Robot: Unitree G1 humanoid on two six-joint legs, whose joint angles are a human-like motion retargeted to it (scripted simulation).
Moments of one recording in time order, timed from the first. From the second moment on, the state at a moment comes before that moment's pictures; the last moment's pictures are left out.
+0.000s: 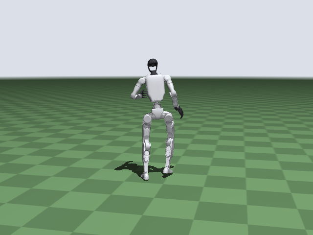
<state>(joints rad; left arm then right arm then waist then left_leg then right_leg) -0.14 0.60 -0.38 -0.23 -0.41 -0.12 0.12 0.27 -0.22 -0.01 0.53 0.49 -0.09 -0.43 0.10 -0.01 0.20 0.10 0.18 0.20 0.27 -0.32 -0.04 -0.21 -0.13 -0.43 0.68 -0.25 0.06</state>
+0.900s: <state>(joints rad) 0.20 0.28 -0.13 1.20 -0.10 -0.06 0.05 -0.18 -0.40 0.52 -0.24 0.19 -0.12 -0.08 0.12 0.09 0.48 -0.67 0.72 0.27 0.22 -0.03 -0.26 0.40 -0.58 0.69 0.15 -0.16 0.26</state>
